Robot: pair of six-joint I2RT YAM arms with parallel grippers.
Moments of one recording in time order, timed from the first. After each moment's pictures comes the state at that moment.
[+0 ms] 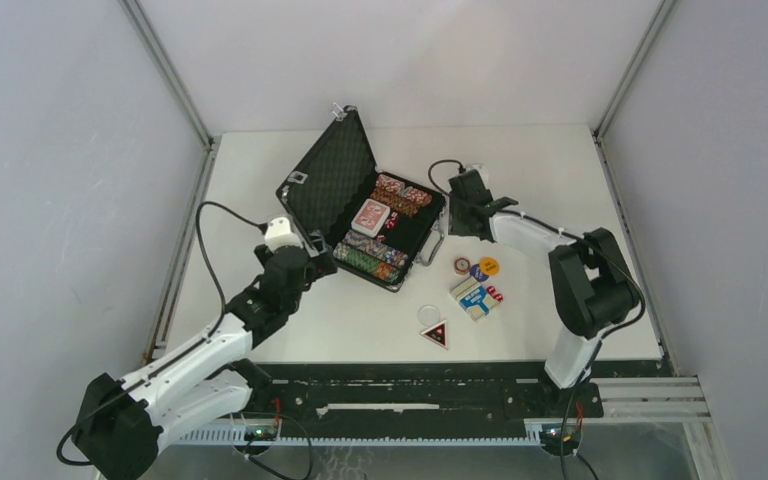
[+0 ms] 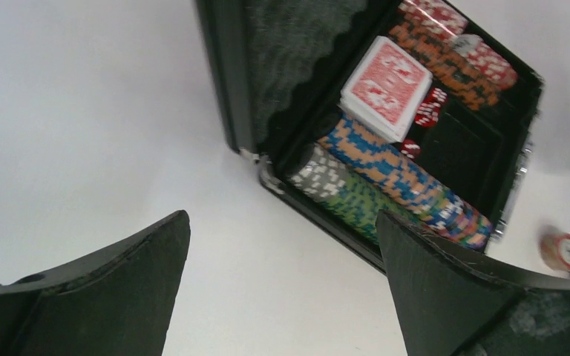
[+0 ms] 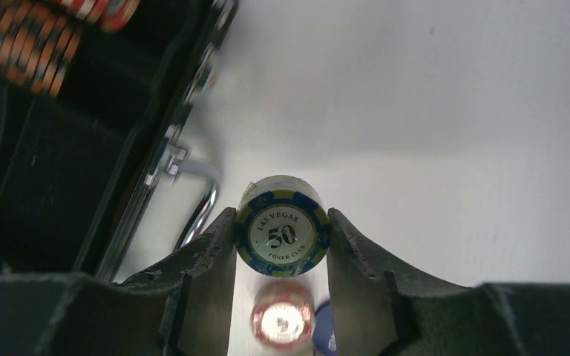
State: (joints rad) left arm -0.62 0.89 0.47 -0.05 -0.57 -0.55; right arm 0.43 1.78 1.18 -0.35 0.26 0.38
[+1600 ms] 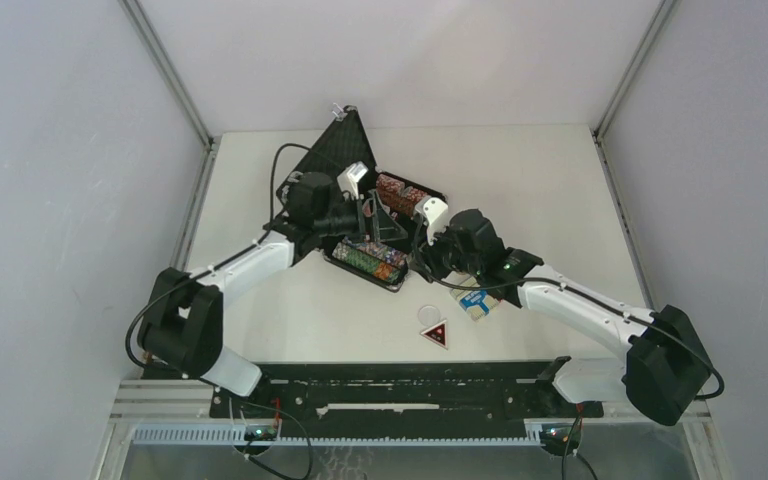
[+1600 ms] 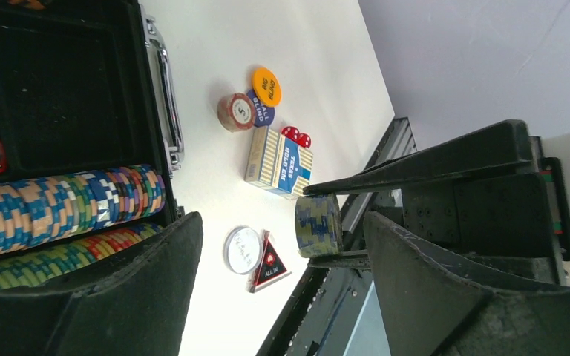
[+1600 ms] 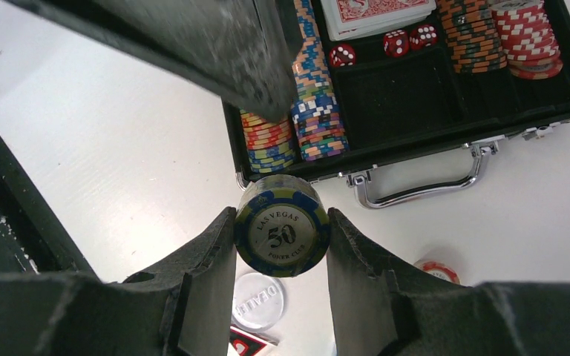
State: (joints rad) left arm -0.45 1.49 0.95 0.07 0.68 -0.64; right arm 0.73 1.26 0.82 -0.13 -0.16 -0.01
